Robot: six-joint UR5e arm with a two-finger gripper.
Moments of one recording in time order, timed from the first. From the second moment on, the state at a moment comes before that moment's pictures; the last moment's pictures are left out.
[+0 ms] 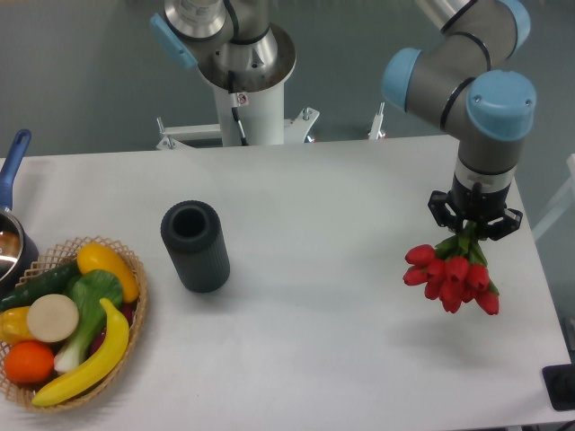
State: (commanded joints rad) arm 2.77 -1.98 -1.52 -1.03 1.60 1.20
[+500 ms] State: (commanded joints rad) arm 2.76 -1.96 -1.52 -1.02 1.47 1.18
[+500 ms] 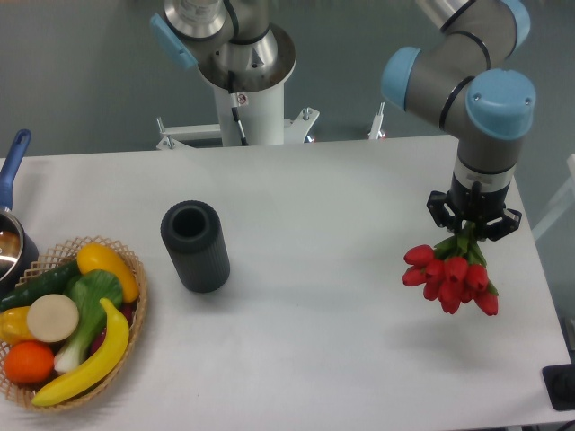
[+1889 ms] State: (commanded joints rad) arm 2.60 -1.86 -1.52 -0.81 0.50 0.84
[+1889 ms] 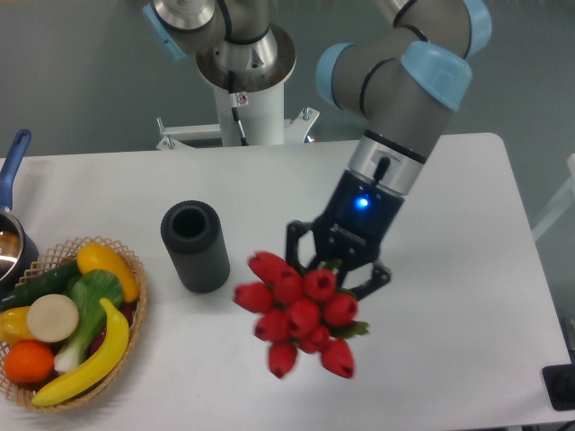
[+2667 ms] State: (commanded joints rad) arm 2.61 -1.61 -1.84 -0.81 0.21 0.96
